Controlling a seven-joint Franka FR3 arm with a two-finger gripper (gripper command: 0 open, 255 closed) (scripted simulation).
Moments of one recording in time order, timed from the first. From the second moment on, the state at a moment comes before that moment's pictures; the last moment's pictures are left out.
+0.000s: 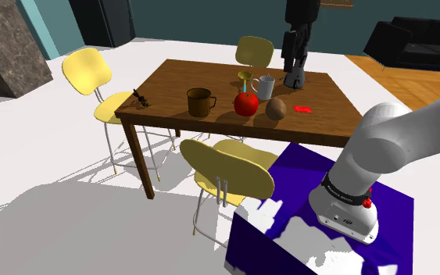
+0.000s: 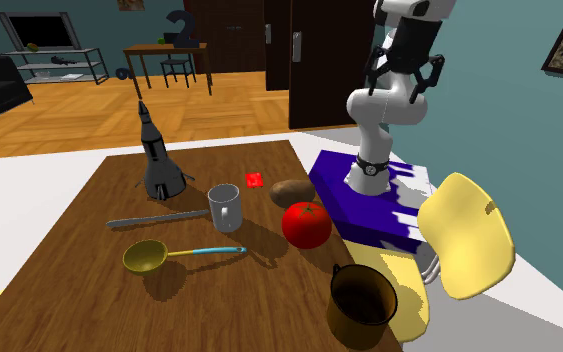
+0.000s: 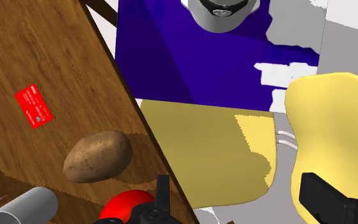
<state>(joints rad) -0.01 -0.80 0.07 -2.34 -0.07 1.44 -0.05</state>
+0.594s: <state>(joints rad) -0.06 -0.69 -0.07 -2.35 -0.15 1.59 -0.18</state>
